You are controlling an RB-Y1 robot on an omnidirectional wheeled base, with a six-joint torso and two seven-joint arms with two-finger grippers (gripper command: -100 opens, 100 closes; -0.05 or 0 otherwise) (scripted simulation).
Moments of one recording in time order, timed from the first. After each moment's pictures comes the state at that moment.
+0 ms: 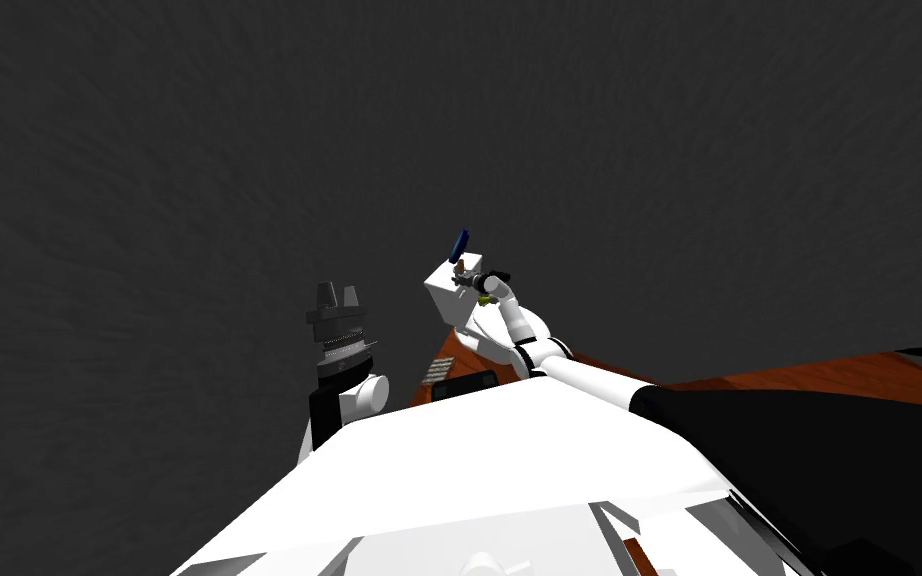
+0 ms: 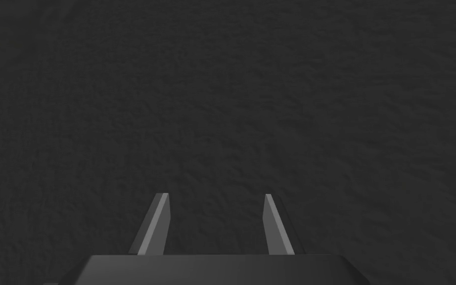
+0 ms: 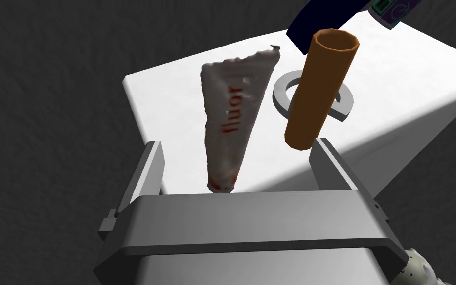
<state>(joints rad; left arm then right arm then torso) 0.47 0.05 -0.06 -2.32 0.09 -0.41 -0.06 -0.55 -0.04 -0.14 -1.27 -0.83 0.67 -0.76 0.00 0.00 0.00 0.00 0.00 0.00</state>
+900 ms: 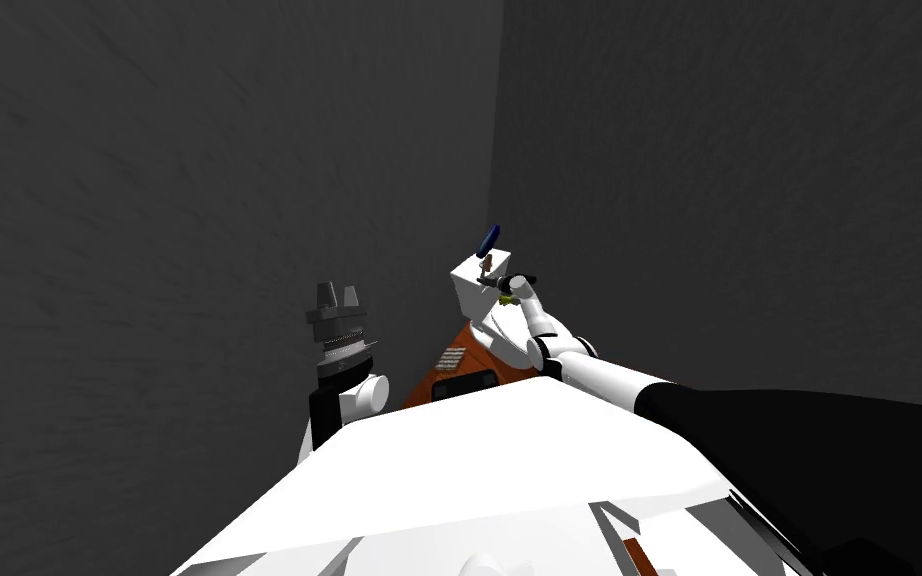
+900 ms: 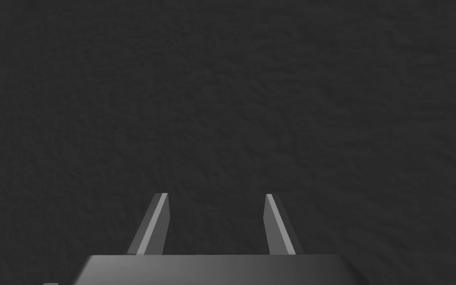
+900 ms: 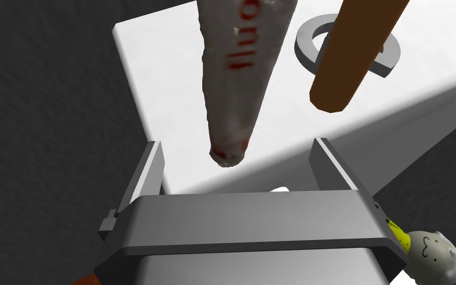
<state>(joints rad) 0.47 0.05 -0.06 -2.32 0.09 -0.41 -0.06 -0.53 -0.21 -0.32 -1.11 -0.96 0.69 -0.65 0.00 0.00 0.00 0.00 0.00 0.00</state>
